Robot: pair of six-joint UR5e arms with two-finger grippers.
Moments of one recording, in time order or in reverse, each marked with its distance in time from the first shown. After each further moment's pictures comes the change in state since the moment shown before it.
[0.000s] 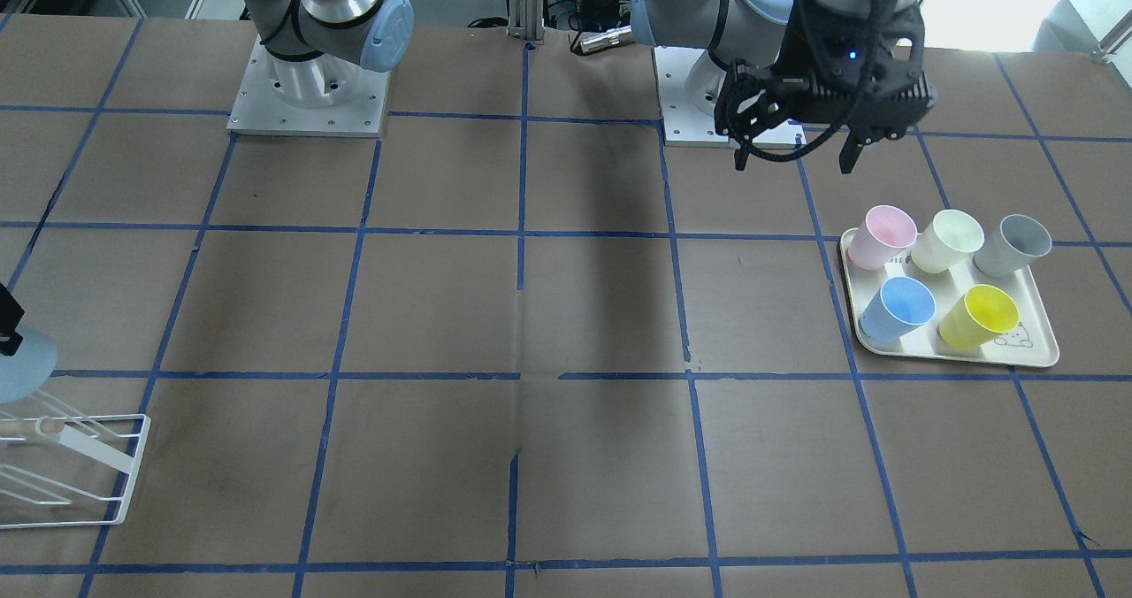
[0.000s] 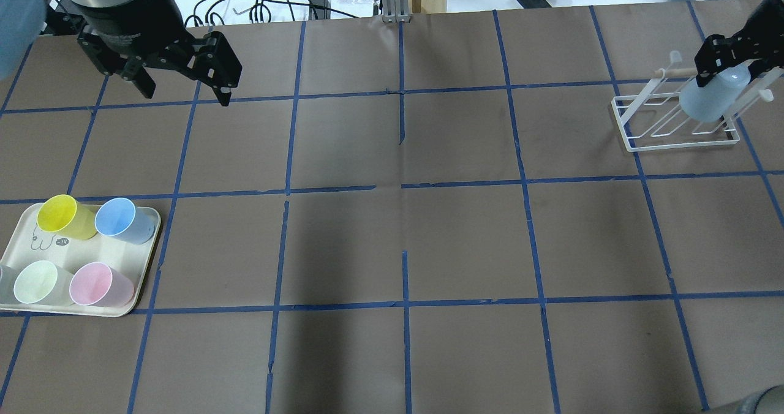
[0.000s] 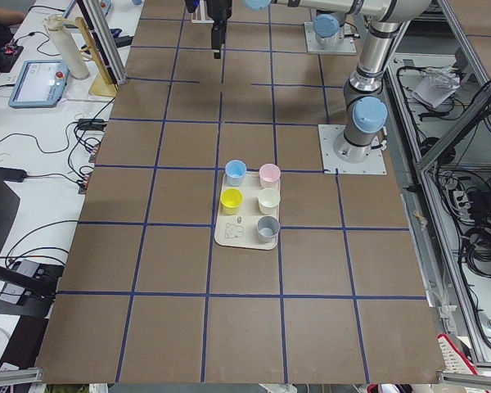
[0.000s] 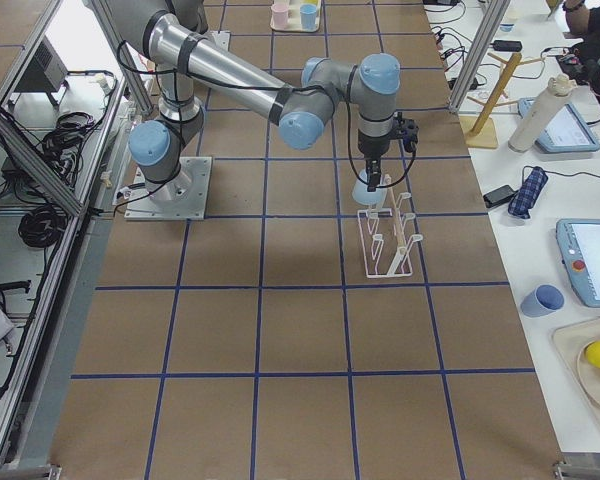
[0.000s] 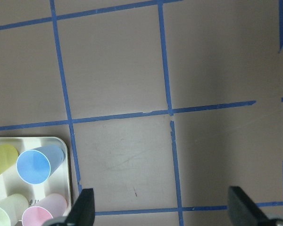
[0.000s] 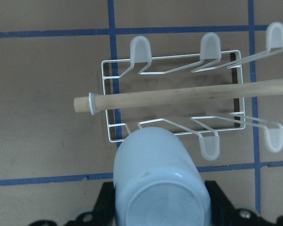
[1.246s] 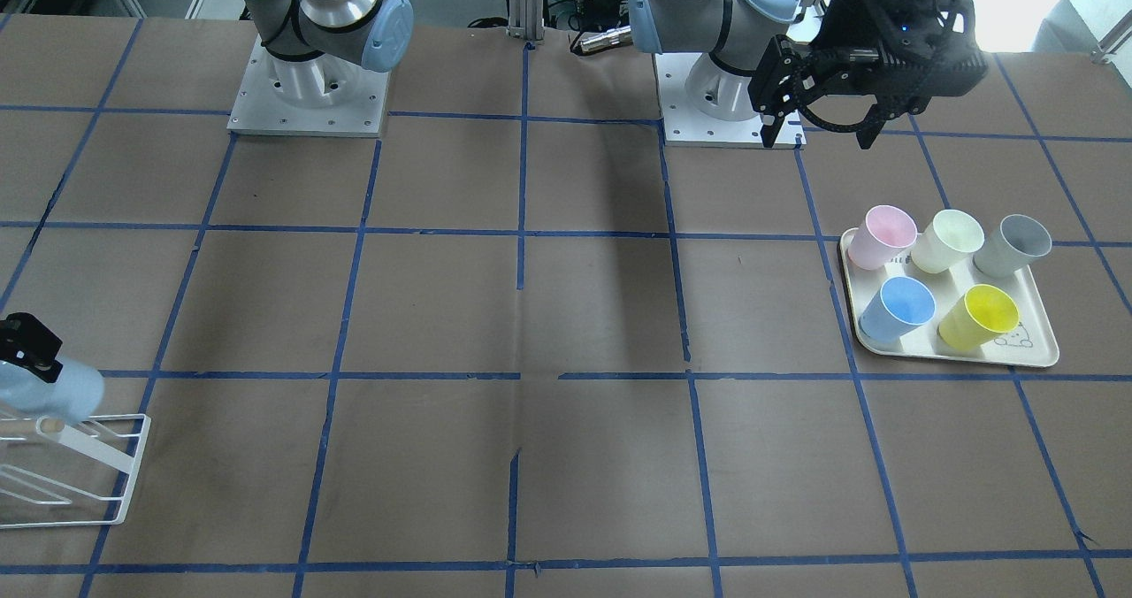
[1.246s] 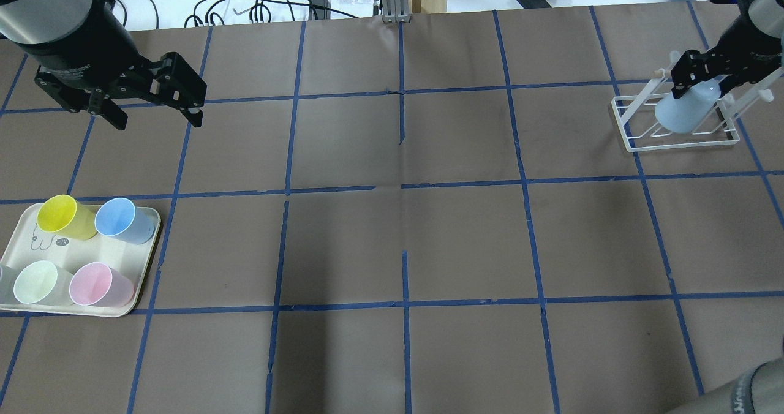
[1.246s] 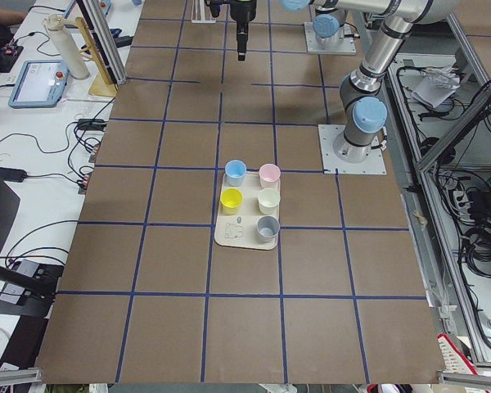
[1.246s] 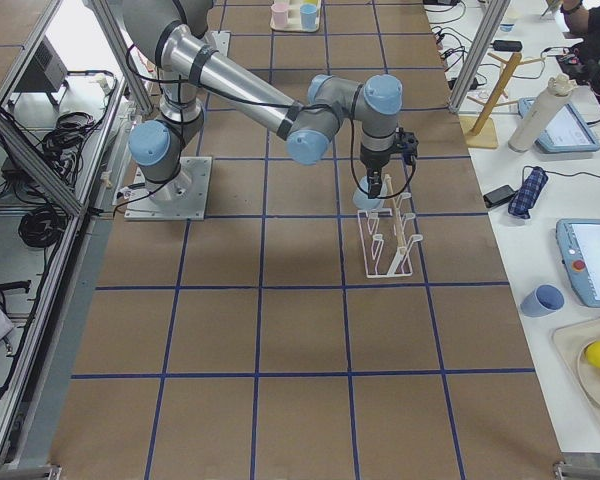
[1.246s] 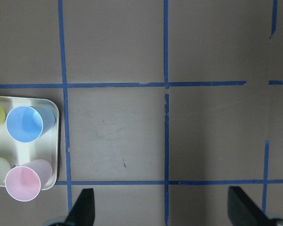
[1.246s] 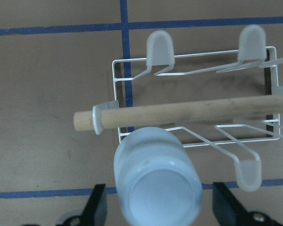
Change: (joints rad) left arm 0.104 0.076 -0.102 0.036 -0.092 0.008; right arm 0.002 0.069 0.016 -0.048 0.047 0.006
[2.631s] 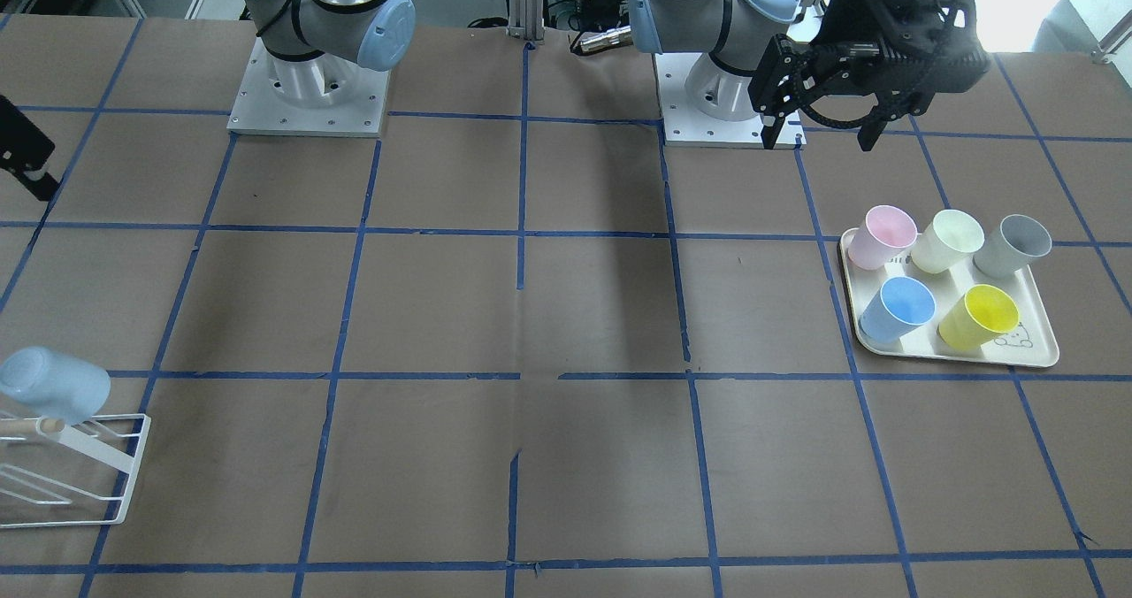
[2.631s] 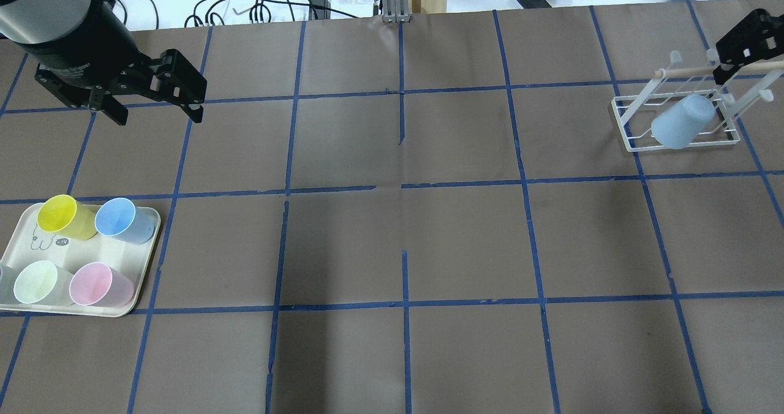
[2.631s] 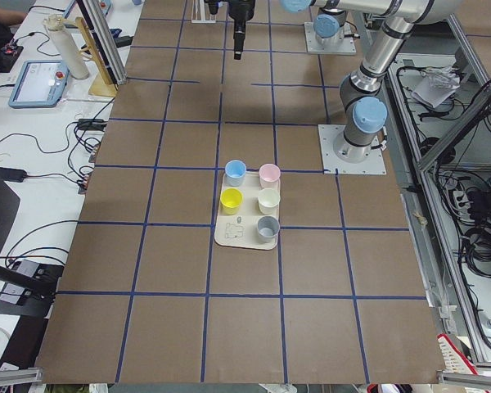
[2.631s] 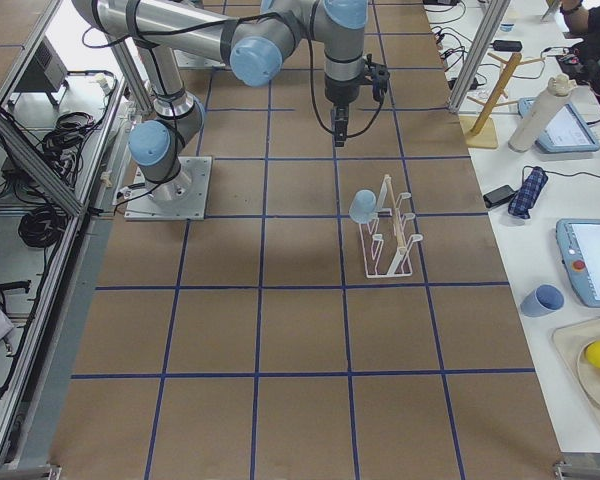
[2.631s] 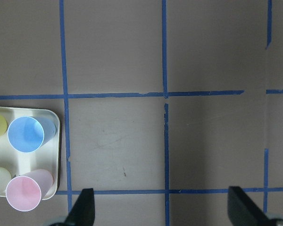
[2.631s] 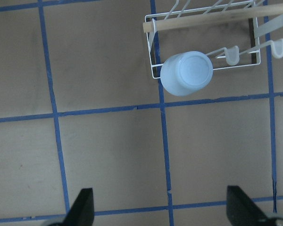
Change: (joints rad) left arm -0.001 0.010 -0.012 0.021 -0.002 0.005; right arm 0.011 -0.339 -0.056 0.438 0.003 0.055
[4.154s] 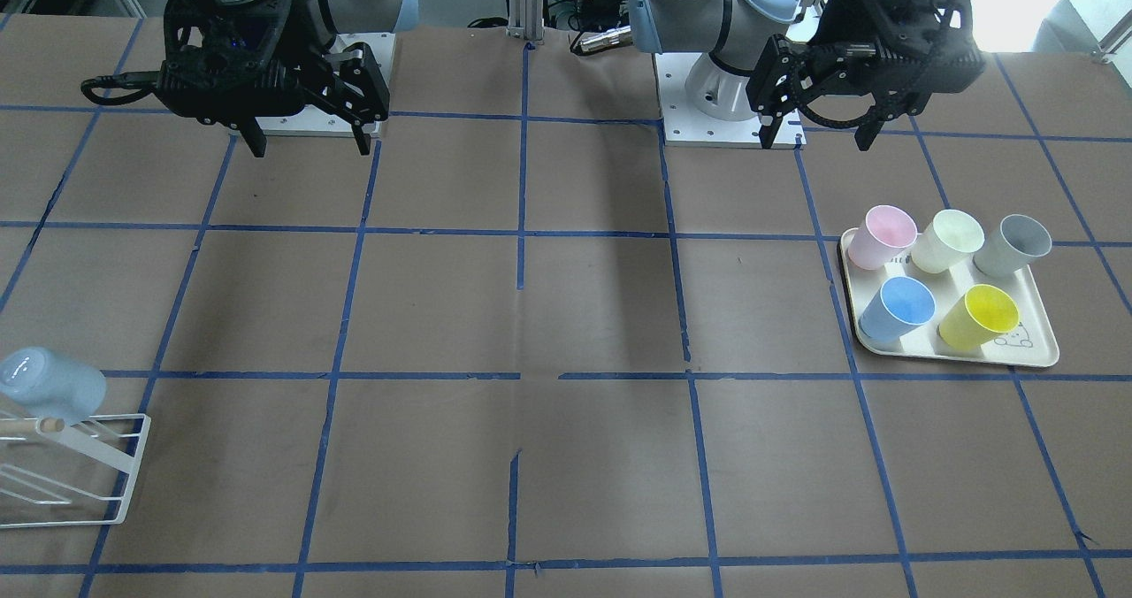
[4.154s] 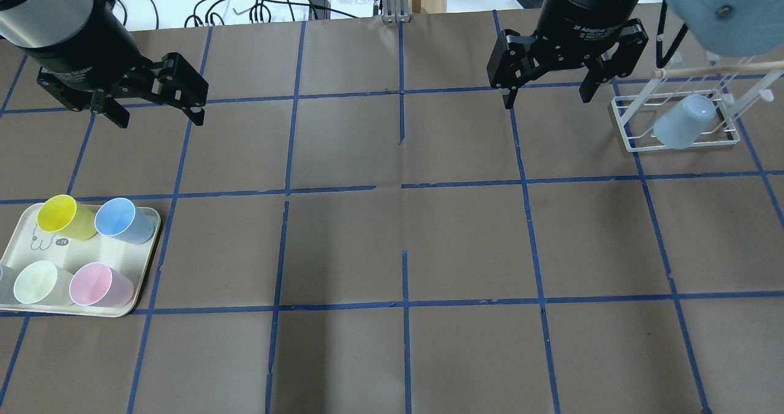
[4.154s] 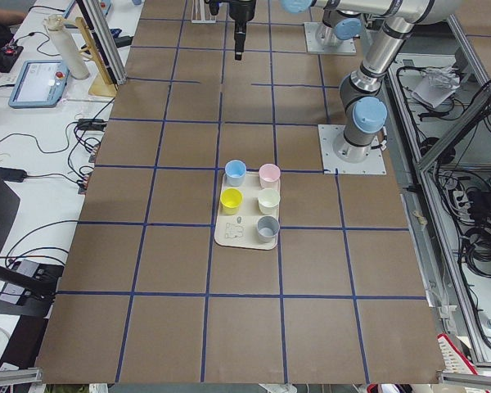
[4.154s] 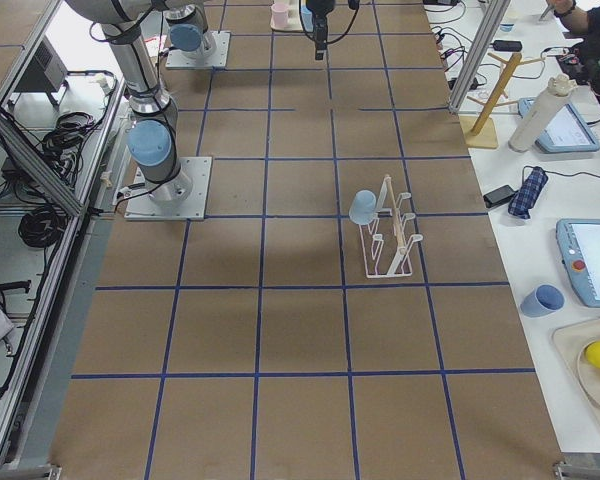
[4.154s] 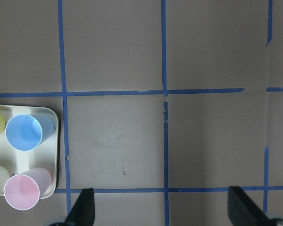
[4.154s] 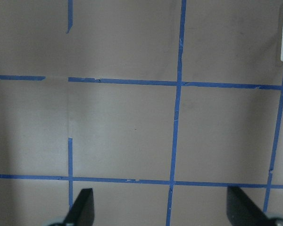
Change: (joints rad) left arm -0.001 0.002 -0.007 0.002 -0.001 -0.001; right arm 0.542 0.063 -0.117 0.103 -0.030 0.398
